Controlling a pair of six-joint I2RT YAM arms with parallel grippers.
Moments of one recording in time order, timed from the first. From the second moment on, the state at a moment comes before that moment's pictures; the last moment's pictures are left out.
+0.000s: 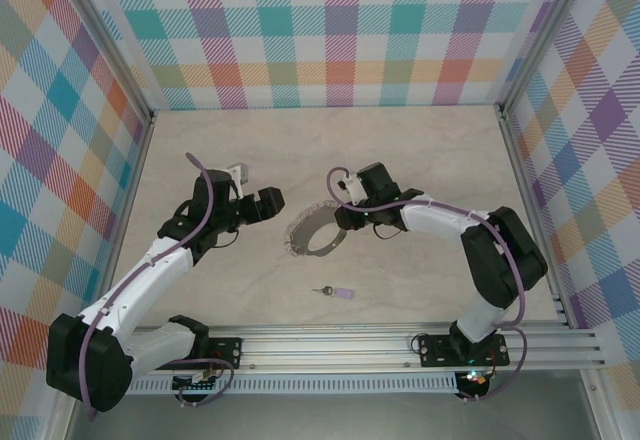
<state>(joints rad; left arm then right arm) -0.37 1.08 0.77 -0.32 0.22 -0.61 0.60 1.67 0.97 -0.23 -0.25 0.13</state>
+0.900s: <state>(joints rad) -0.37 1.08 0.77 -0.32 0.22 -0.61 0.62 1.73 0.86 -0.15 -0.36 0.31</state>
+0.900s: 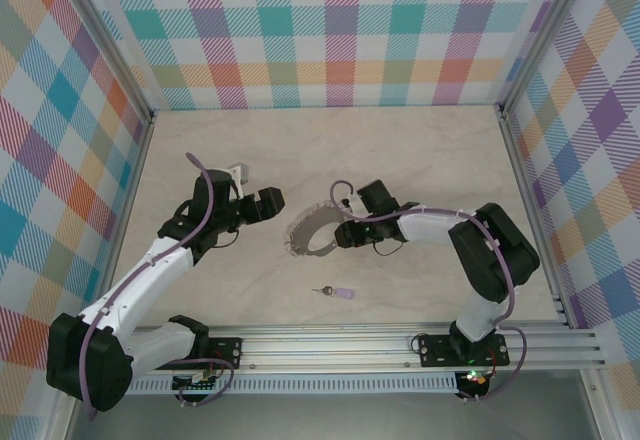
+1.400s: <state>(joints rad) -0.37 1.05 0.77 -0.32 0.22 -0.61 0.77 1.86 0.97 -0.06 -0.39 0.43</state>
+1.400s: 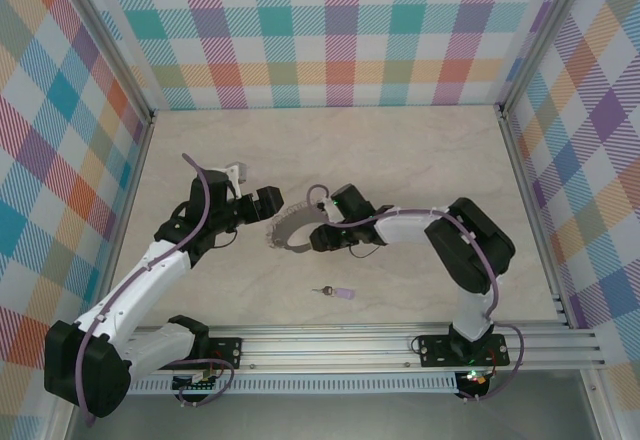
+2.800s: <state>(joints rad) -0.37 1.05 0.77 -0.32 0.21 -0.61 0.71 1.87 1.08 -0.28 -0.17 0.18</state>
